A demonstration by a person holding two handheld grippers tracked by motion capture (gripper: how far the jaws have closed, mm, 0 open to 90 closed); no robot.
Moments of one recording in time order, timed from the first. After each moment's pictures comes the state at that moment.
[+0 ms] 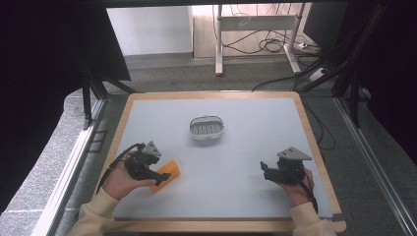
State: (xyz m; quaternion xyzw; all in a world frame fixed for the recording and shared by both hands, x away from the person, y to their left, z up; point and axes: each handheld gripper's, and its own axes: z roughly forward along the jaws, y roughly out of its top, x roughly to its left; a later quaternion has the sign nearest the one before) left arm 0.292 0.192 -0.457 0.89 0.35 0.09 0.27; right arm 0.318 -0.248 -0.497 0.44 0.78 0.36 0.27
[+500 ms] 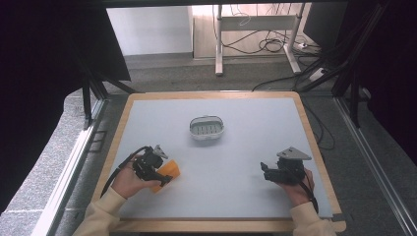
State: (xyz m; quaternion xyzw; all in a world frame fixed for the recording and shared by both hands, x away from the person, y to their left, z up) left arm 0.306 0.182 -0.486 0.90 0.37 0.07 0.21; right arm 0.319 -0.249 -0.498 0.44 0.78 0.35 0.27
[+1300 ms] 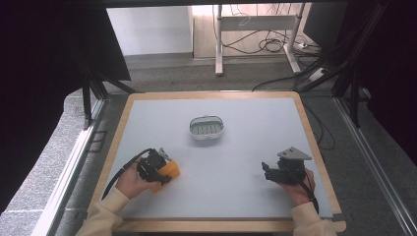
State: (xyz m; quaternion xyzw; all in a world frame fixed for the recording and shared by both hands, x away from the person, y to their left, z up) left arm 0.309 0.175 -0.498 0.91 0.37 0.06 0.18; right arm 0.319 -0.251 -0.499 0.45 0.78 0.35 0.28
